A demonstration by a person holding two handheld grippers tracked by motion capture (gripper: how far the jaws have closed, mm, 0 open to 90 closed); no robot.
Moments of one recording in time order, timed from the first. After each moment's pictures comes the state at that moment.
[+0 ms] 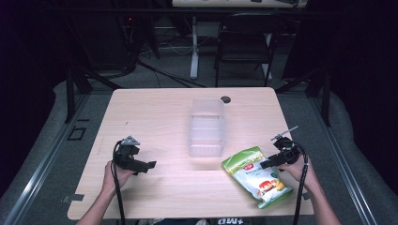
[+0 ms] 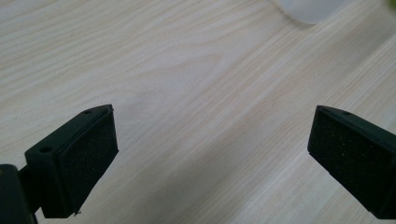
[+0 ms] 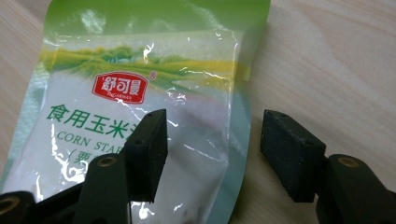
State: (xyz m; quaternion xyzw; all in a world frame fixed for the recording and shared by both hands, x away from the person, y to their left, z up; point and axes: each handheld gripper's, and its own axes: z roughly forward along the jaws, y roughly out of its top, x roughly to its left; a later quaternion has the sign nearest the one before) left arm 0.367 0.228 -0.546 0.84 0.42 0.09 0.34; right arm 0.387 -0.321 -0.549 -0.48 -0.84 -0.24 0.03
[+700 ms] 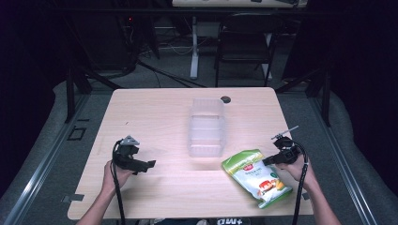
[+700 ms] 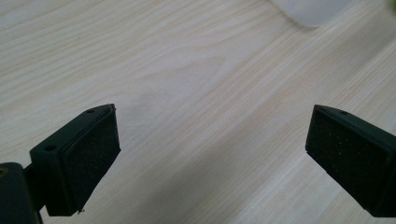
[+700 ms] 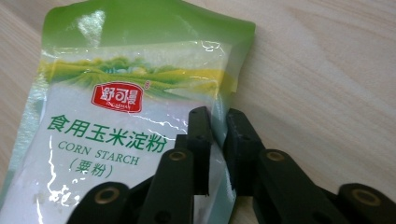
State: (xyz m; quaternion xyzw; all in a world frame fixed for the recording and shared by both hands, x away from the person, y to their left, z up) left arm 0.367 0.230 -0.546 0.84 0.42 0.09 0.34; right arm 0.387 -0.321 -0.547 -0.49 -0.83 -0.25 0.03
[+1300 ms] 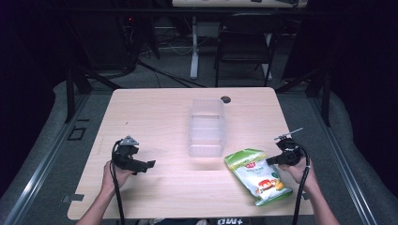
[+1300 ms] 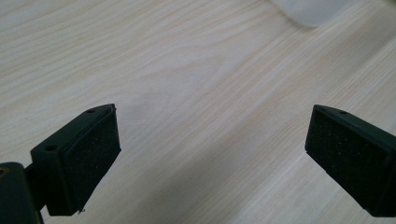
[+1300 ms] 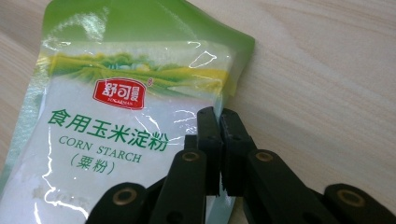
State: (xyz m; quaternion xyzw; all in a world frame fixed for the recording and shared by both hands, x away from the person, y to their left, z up) left arm 0.366 0.230 -0.545 0.84 0.42 0.09 0.34; right arm 0.378 -0.327 -0.544 -0.53 -0.81 -0.25 0.01
